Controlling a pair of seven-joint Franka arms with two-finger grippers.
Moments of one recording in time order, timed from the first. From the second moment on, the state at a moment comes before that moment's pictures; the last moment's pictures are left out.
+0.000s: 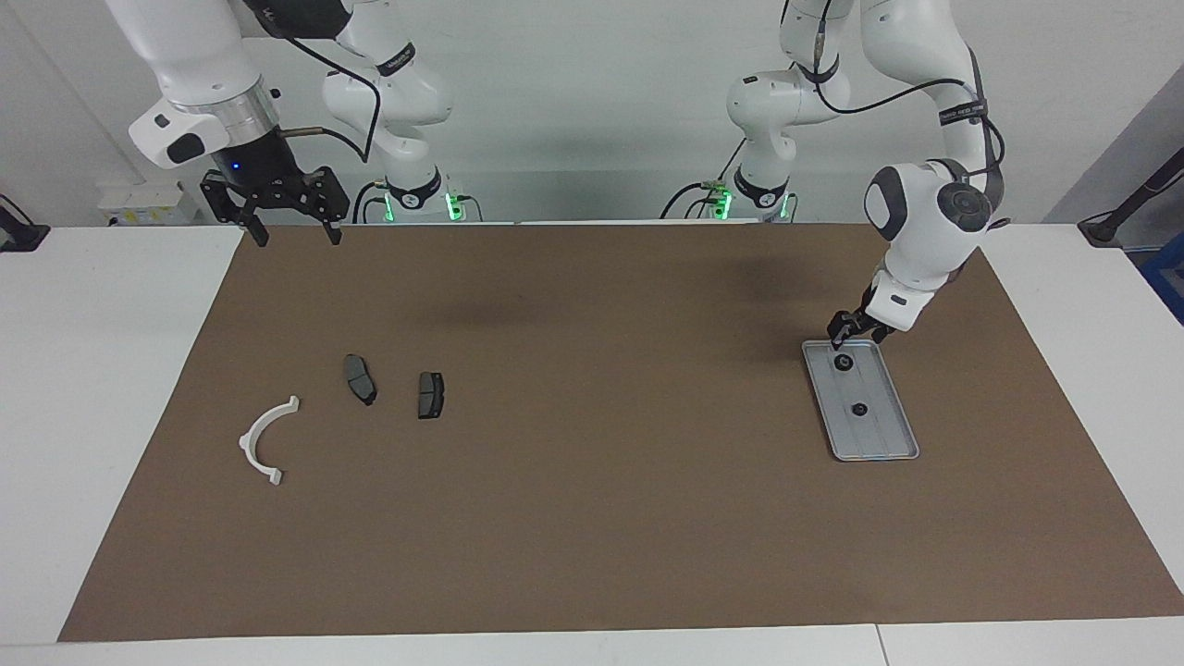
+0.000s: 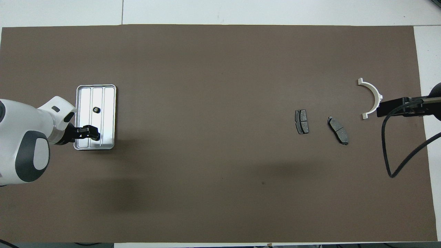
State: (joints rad) left arm 0.06 0.04 -0.04 -2.26 0.01 2.26 -0.09; right arm -0.05 -0.11 0.06 -1.68 0.02 1.61 0.02
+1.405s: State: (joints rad) left arm 0.06 0.13 -0.05 -2.26 0.01 2.34 -0.11; right arm -0.05 -0.11 0.06 -1.68 0.02 1.61 0.02
